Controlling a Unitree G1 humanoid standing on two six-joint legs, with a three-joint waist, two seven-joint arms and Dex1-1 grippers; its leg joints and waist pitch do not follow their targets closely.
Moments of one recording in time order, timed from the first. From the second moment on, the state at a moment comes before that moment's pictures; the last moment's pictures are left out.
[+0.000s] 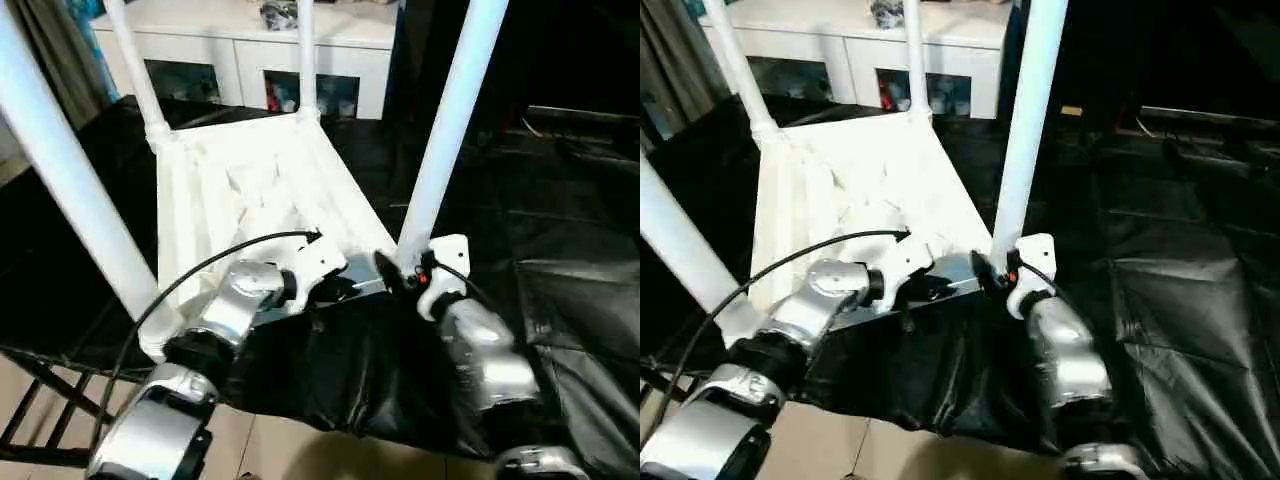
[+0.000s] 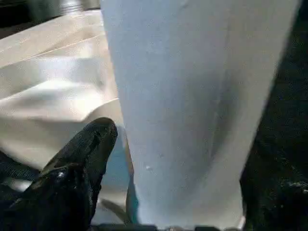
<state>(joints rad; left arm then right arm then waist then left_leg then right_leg) -0.65 0.16 -0.23 0.77 0.14 0.00 -1.03 -0.37 -0.13 -0.04 0.53 0.09 0.03 0.64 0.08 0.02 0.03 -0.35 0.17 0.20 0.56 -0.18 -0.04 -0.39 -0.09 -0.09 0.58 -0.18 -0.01</state>
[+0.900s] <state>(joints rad) -0.68 0.27 -0.25 0.83 0.08 -0.13 -1.41 -0.42 -0.36 0.11 0.53 0.18 0.15 1.31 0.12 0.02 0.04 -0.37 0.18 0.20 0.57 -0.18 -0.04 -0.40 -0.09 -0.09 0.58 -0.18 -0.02</state>
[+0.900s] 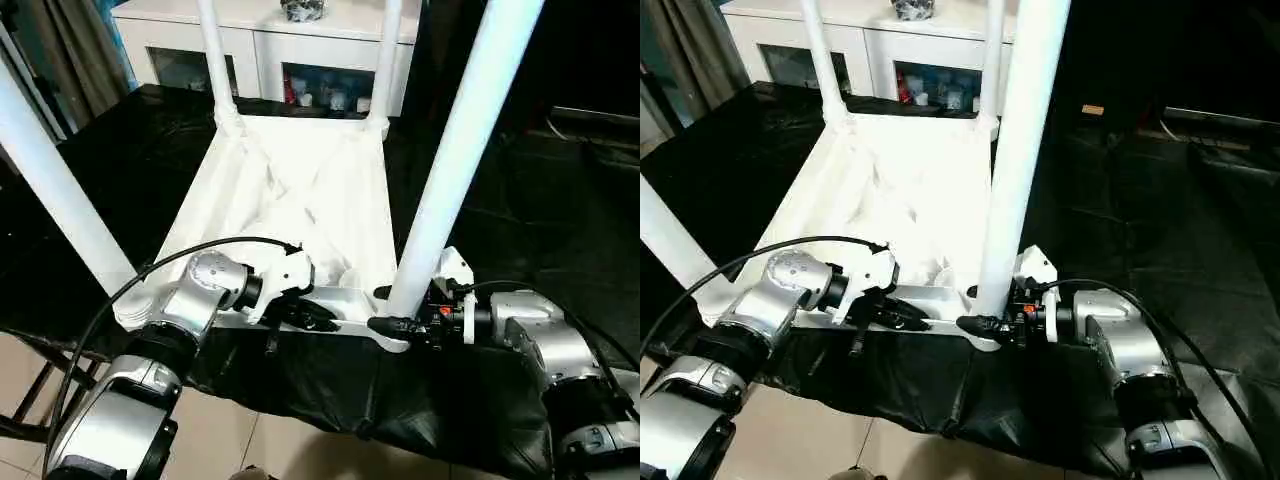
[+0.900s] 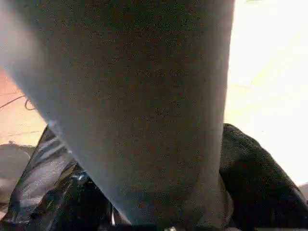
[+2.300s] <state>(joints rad) -0.61 0.18 -0.24 0.68 0.12 0.04 -1.07 -0.36 -0.16 -0.01 0.50 0.09 0.05 0.70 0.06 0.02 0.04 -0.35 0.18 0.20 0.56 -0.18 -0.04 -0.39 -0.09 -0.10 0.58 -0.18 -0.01</state>
